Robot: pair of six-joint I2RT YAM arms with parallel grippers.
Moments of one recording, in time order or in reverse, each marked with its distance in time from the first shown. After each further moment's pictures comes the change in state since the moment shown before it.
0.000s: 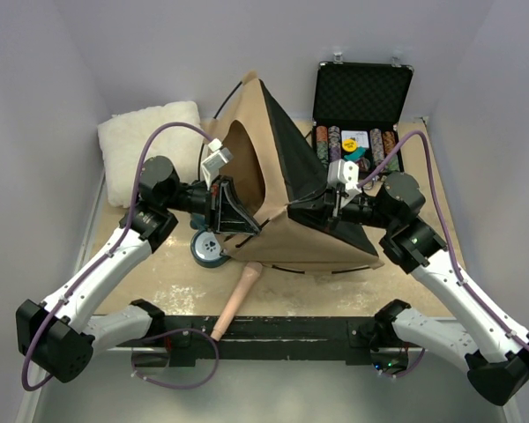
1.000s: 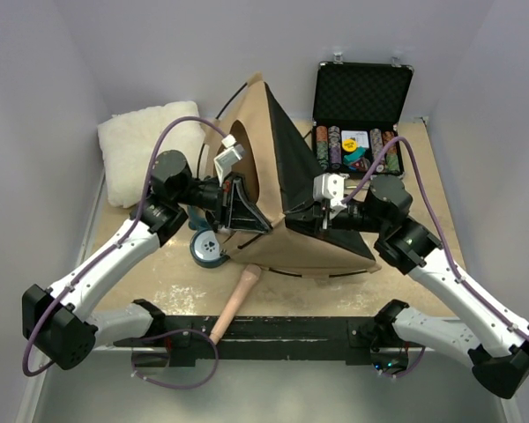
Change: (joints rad) left arm -0.063 0.075 0.066 0.006 -0.029 0.009; right arm 0.081 0.018 0.004 -0.084 0.029 -0.153
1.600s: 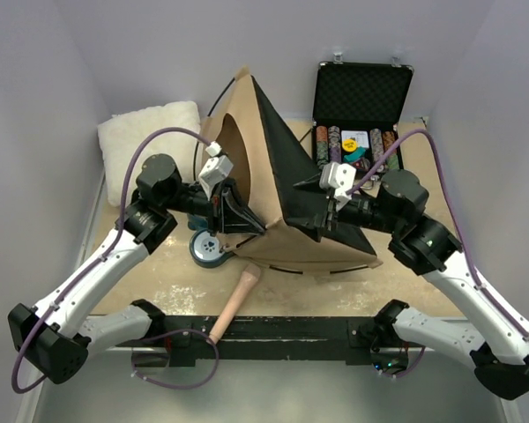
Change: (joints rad) left arm -0.009 -0.092 0.020 -0.130 -0.021 0.320; right arm 0.029 -0.008 0.152 -0.206 0.193 -0.044
